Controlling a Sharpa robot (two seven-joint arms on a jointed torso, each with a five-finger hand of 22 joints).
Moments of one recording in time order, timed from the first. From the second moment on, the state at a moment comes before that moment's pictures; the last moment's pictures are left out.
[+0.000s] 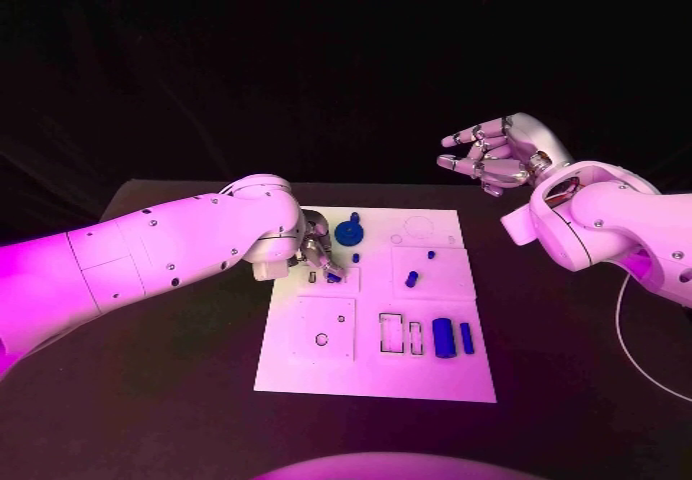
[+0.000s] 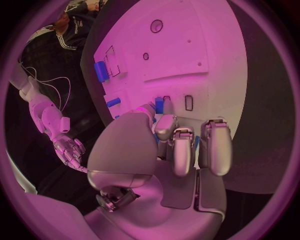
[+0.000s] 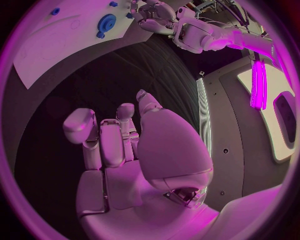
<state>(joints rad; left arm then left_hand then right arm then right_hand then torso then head) 1.31 -0.59 -0.02 1.38 -1.02 0.26 -0.70 1.37 -0.10 0.36 0.31 0.14 0.89 0.05 0.66 0.57 1.33 -0.03 1.18 1.12 1.47 -0.10 1.57 1.31 0.05 1.46 0.01 1.46 1.31 1.35 -0.92 -0.04 1.59 -0.79 -0.56 0.06 1.39 -0.07 0.04 0.18 0.31 0.97 0.14 0.09 0.07 1.19 0.06 0.85 1.00 1.47 -0.01 1.31 1.19 0.12 1.28 0.08 1.22 0.93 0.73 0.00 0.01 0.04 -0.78</state>
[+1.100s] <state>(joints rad) 1.28 -0.63 -0.02 1.41 -1.03 0.13 -0.70 1.26 -0.14 0.51 0.25 0.13 0.89 0.04 0.68 0.61 1.35 -0.03 1.20 1.14 1.47 -0.10 1.57 1.31 0.05 1.46 0.01 1.47 1.31 1.34 -0.91 -0.04 1.58 -0.77 -0.55 0.06 1.38 -0.07 0.02 0.20 0.32 0.97 0.14 0.09 0.07 1.18 0.06 0.85 0.99 1.47 -0.01 1.31 1.19 0.12 1.28 0.09 1.21 0.92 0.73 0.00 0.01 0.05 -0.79</state>
